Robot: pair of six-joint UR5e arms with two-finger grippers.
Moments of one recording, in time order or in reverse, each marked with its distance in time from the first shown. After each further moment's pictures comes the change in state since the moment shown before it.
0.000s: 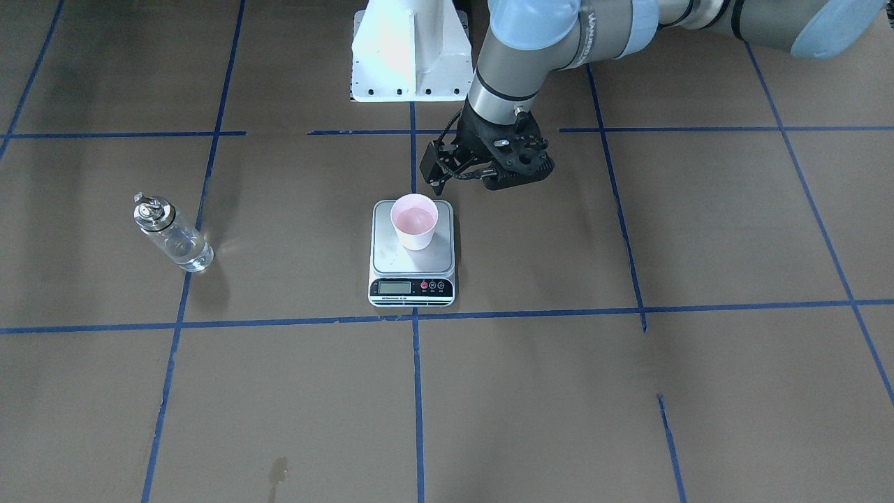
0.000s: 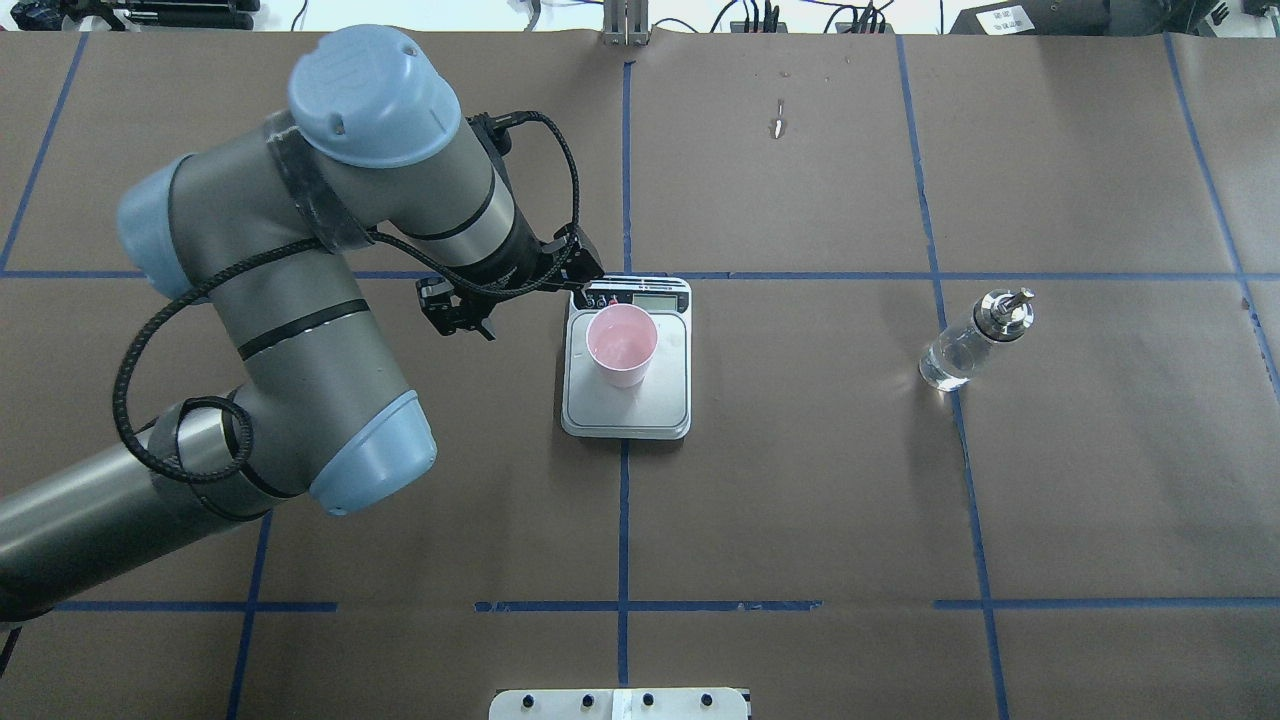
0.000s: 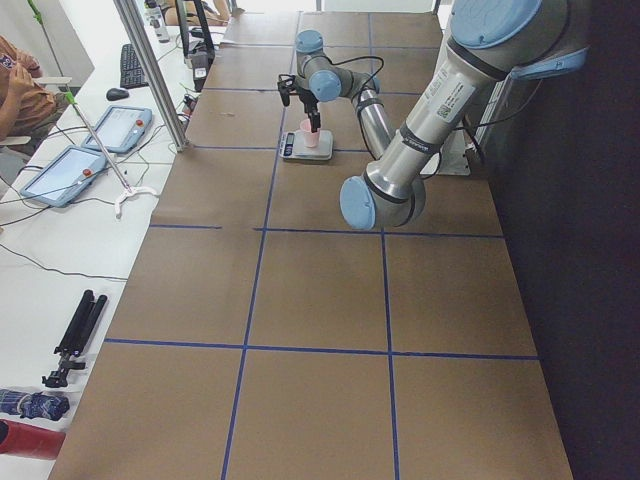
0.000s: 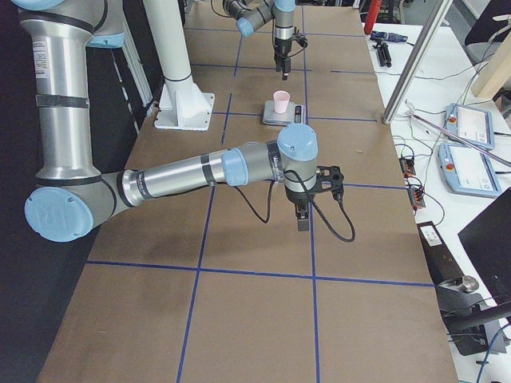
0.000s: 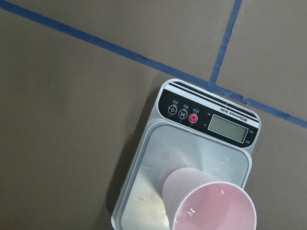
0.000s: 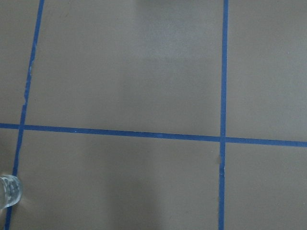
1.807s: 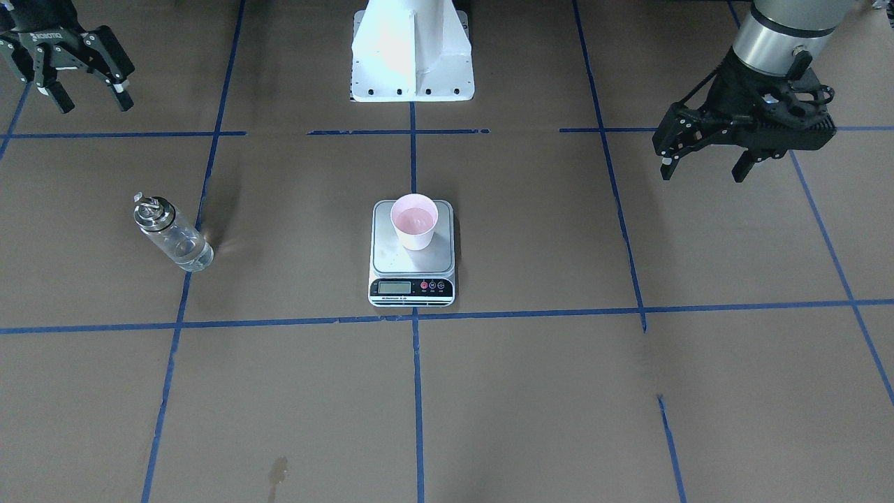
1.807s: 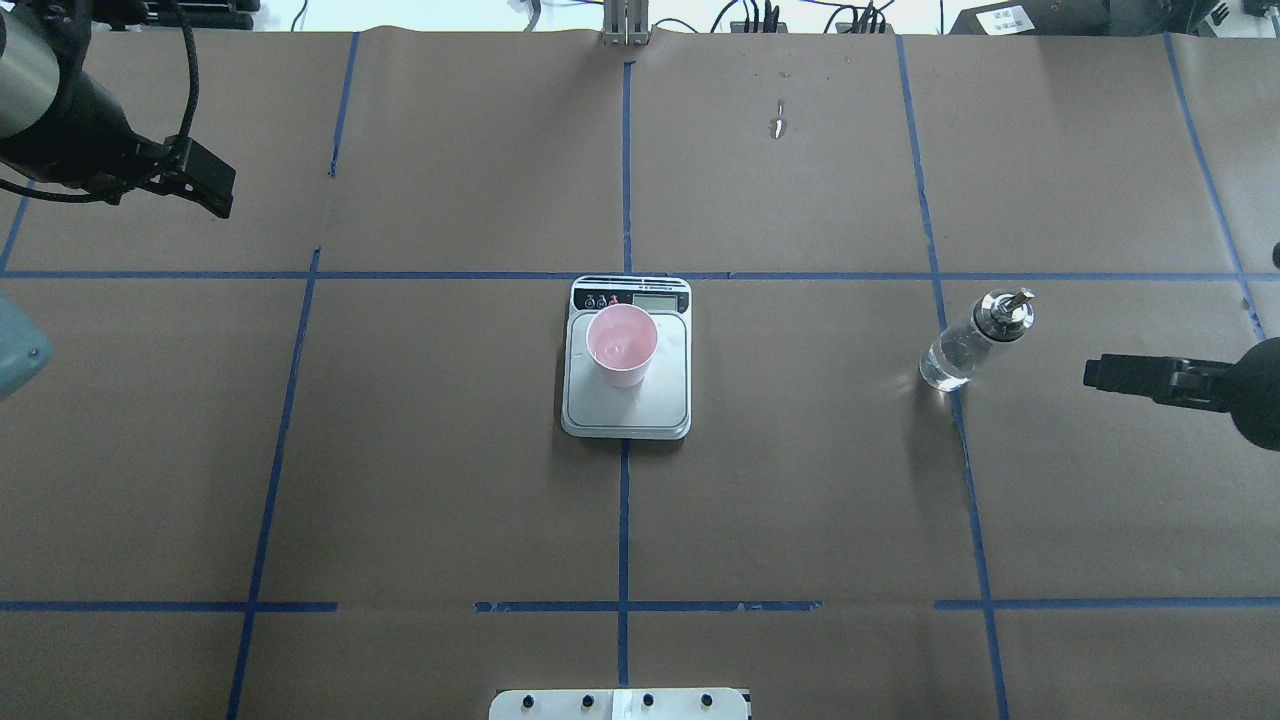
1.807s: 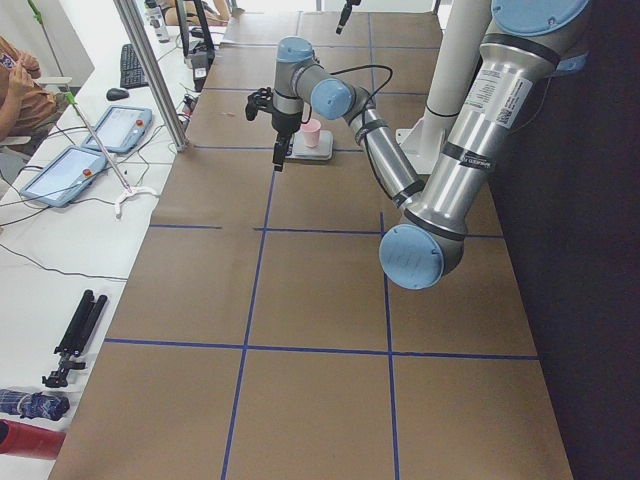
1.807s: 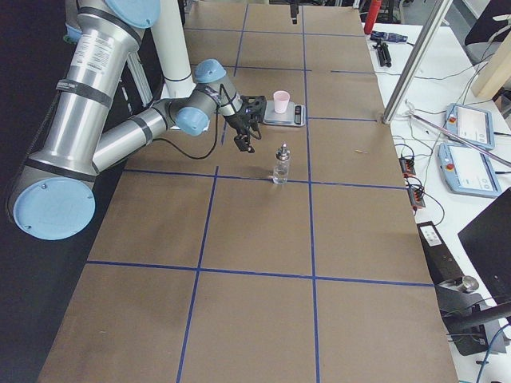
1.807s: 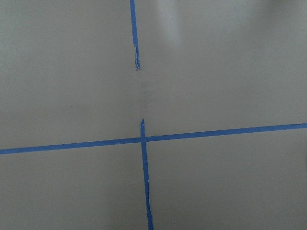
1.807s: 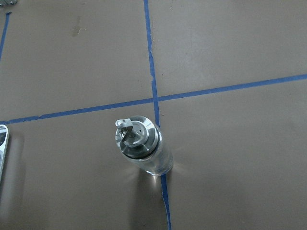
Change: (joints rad) left arm -0.342 0.353 -0.290 0.164 0.002 0.750; right arm -0.891 -0.346 0.523 0.454 -0.739 1.074
